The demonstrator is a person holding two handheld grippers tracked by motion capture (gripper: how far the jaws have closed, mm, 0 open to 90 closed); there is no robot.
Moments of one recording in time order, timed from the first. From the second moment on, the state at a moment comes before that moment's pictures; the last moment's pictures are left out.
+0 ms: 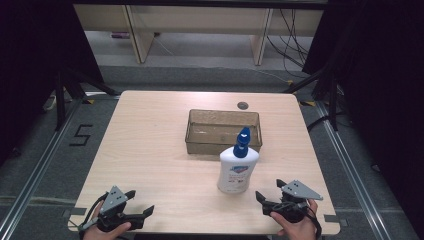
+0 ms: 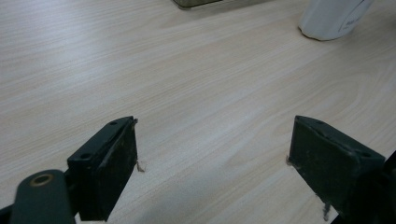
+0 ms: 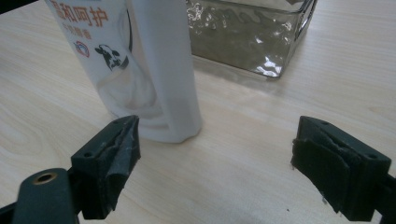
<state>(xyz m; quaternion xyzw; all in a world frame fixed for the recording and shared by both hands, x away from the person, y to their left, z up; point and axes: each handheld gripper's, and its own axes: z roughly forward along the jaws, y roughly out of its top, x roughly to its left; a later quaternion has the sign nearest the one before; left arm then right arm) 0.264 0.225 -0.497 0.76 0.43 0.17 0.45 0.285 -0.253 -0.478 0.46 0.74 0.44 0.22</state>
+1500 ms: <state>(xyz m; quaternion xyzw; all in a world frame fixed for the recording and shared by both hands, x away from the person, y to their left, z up) 0.263 0.224 -0.496 0.77 0.43 0.17 0.44 0.279 -0.243 -0.444 0.40 0.71 0.51 0.28</state>
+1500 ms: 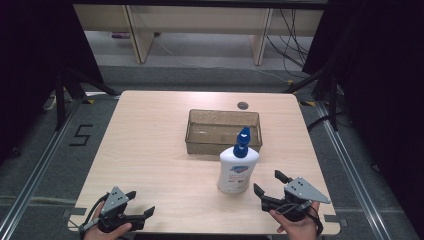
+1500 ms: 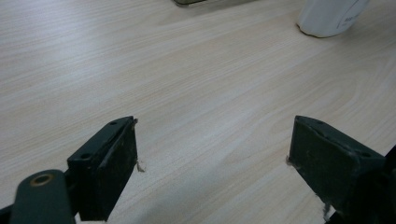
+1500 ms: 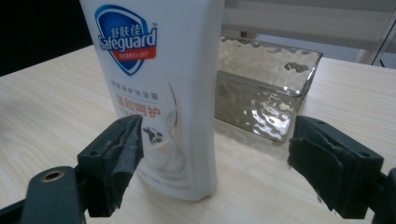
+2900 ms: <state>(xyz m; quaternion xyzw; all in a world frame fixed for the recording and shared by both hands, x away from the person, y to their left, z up) 0.263 0.224 -0.496 0.77 0.43 0.17 0.43 0.274 -0.234 -0.402 0.38 0.72 0.52 0.26</state>
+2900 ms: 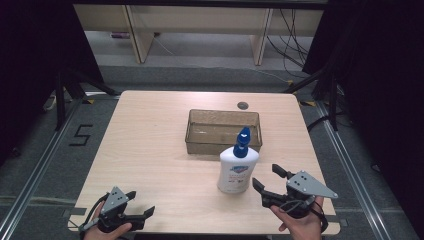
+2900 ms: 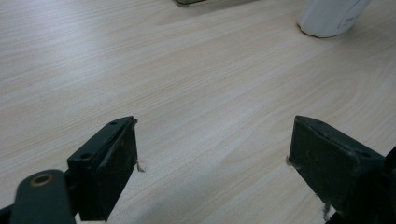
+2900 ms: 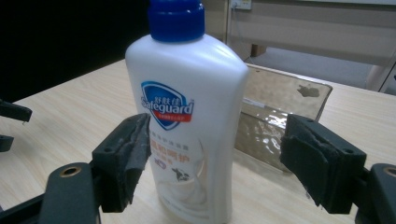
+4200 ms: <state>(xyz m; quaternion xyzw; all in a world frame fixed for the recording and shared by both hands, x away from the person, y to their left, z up) 0.267 0.219 -0.497 0.77 0.44 0.16 0.44 0.298 -0.210 -0.359 0.36 0.71 0.55 0.26</state>
